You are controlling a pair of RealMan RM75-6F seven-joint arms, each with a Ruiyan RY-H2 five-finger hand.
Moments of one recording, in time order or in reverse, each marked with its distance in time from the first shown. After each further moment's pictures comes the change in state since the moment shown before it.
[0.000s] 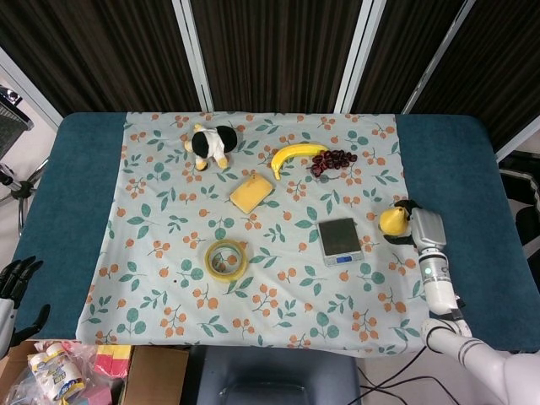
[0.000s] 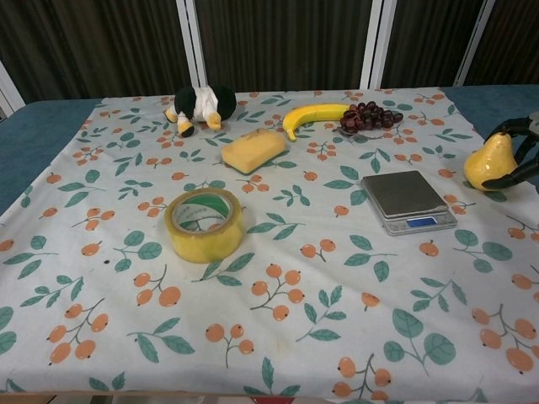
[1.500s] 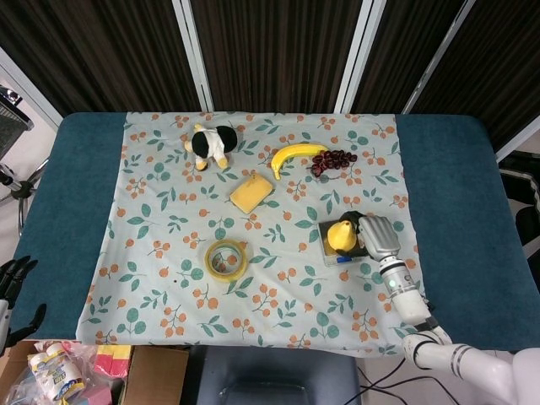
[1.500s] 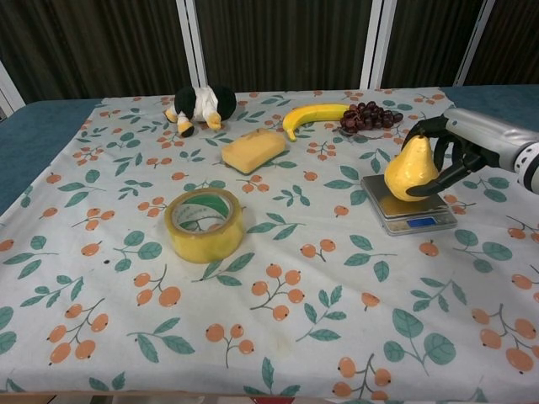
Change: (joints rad) left arm 0.007 0.003 -0.004 0.005 -0.004 0.014 -0.027; right arm 0.030 0.081 -0.069 -0.370 -0.140 0.089 -0.076
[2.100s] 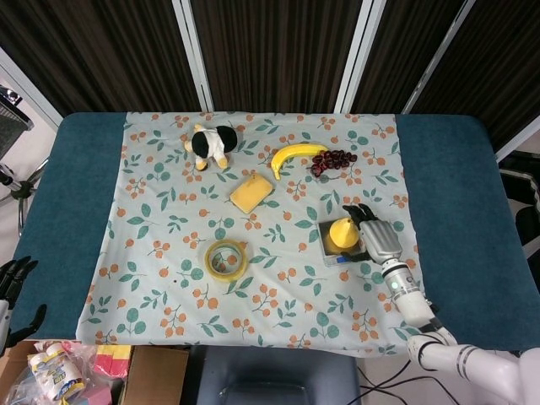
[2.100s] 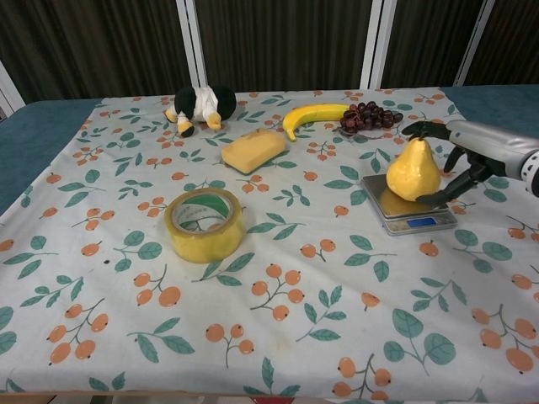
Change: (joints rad) left arm 0.002 0.001 0.002 -0.001 0.004 0.003 0.001; right arm -0.002 0.042 -0.023 -0.048 0.040 -0.042 -0.052
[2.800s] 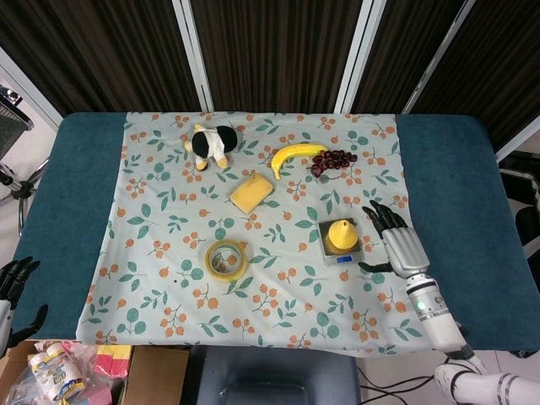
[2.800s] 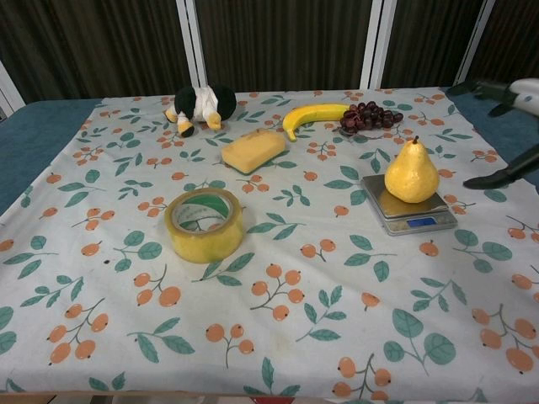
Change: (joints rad) left arm -0.002 -0.003 0.002 0.000 0.002 -0.007 0.012; right arm -0.143 0.222 -0.054 -0.343 -0.073 0.253 -0.121
